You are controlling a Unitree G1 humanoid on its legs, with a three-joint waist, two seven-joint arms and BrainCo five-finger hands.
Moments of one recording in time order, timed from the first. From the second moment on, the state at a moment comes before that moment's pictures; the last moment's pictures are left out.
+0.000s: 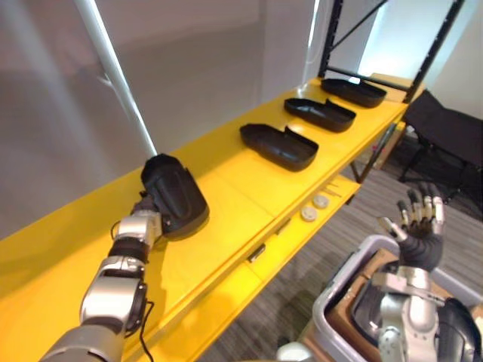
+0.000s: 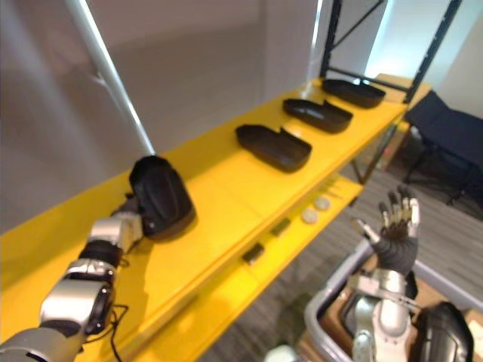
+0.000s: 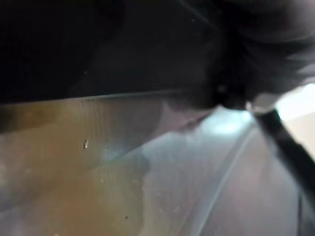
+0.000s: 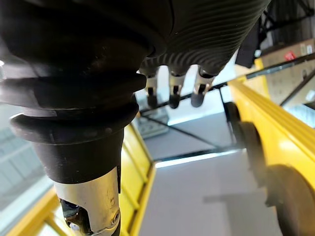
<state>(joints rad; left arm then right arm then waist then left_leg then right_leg) -0.74 0.37 0.00 0.89 -0.27 0.61 0.42 0.24 -0.12 -0.21 -0.26 0.38 -0.34 -0.08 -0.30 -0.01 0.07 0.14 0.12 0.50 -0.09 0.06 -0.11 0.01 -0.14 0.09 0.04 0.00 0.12</state>
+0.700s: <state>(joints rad) -0.72 0.36 -0.06 0.86 -0.26 0.54 0.36 0.21 -0.12 -0.19 -0.23 0.38 -0.35 -0.06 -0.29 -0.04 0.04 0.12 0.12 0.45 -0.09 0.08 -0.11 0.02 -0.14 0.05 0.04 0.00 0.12</state>
